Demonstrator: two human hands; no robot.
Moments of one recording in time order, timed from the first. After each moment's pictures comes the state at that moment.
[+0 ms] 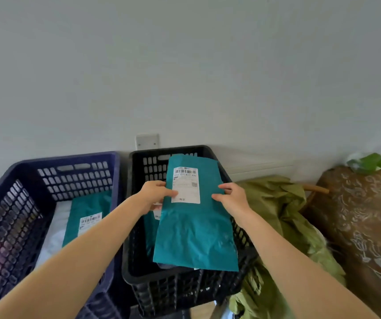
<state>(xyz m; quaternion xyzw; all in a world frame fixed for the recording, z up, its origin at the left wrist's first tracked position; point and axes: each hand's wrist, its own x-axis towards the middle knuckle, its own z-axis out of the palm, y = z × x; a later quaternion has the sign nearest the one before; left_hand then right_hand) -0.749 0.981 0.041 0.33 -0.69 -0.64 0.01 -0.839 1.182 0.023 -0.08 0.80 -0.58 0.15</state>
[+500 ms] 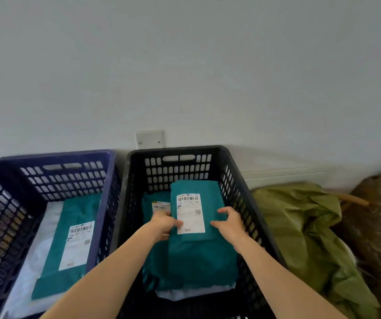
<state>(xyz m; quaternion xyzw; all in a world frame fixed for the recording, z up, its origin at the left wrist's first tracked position) -0.836 0.948 -0.071 0.45 -0.63 -0.63 -0.07 -0.927 1.117 -0.079 -0.05 0.85 -0.47 0.23</state>
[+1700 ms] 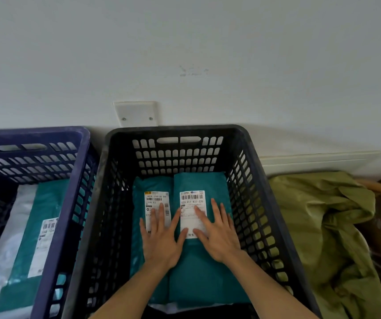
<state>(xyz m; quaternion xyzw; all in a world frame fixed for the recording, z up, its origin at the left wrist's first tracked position) -0.849 0.959 -0.198 0.32 -0.93 -0.14 -0.08 -0.963 1.086 -0.186 -0.38 0.90 -0.06 0.19</state>
